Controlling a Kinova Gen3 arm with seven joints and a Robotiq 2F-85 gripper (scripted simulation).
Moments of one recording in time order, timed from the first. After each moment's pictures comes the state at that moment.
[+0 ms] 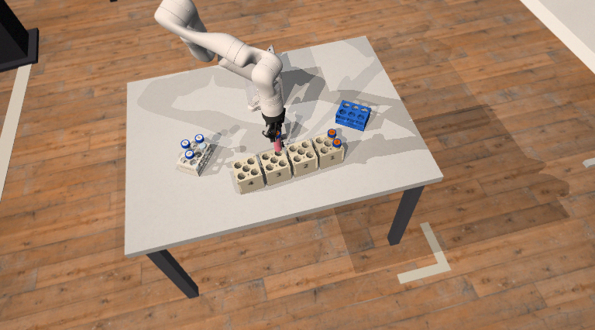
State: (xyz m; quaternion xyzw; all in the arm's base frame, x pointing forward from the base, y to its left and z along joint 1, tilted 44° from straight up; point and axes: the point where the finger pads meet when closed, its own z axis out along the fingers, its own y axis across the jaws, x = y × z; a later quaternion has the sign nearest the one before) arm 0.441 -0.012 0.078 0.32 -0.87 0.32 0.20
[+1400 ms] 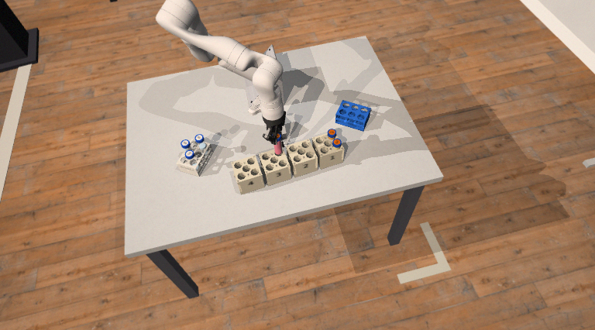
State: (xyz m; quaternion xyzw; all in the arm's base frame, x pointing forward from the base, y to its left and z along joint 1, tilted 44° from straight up) arm 0.438 -0.024 0.066 0.32 -0.87 0.32 0.20
